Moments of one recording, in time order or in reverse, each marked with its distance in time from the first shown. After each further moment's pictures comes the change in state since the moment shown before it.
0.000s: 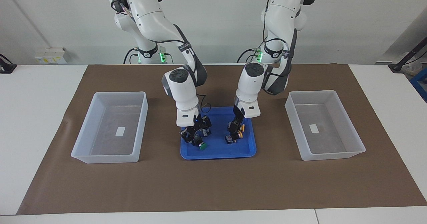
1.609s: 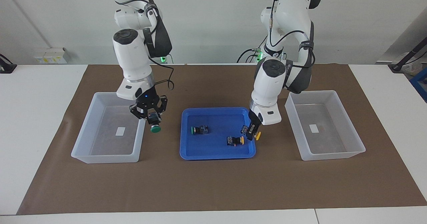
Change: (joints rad) left arm 0.111 0.048 0.016 0.394 0.020 -0.456 0.229; right arm -0.281 -0.426 -0.007 -0.172 0.001 -0.351 0.046
